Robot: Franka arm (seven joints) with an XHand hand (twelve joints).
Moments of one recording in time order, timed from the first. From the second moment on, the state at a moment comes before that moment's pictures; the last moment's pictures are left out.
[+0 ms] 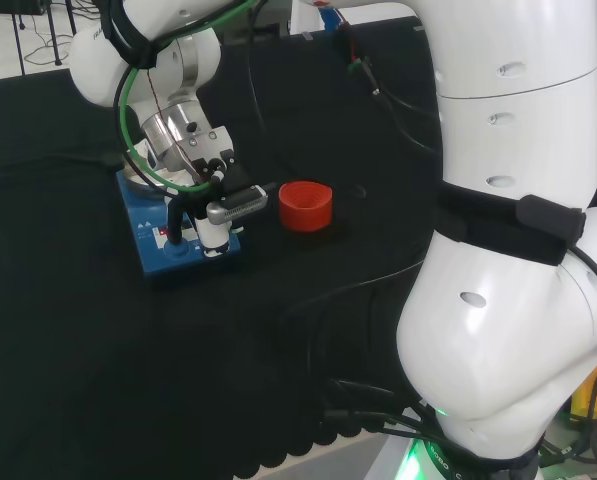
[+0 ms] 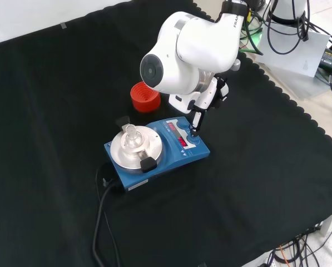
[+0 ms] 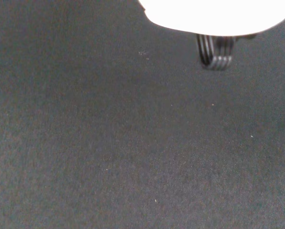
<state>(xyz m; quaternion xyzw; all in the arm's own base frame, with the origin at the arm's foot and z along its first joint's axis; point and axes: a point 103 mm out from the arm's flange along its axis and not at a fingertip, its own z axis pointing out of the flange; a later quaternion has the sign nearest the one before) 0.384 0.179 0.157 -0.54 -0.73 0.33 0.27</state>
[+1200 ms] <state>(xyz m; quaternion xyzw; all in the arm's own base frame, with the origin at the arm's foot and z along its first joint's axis) 0.384 0.177 0.152 -0.54 -0.72 0.35 0.27</state>
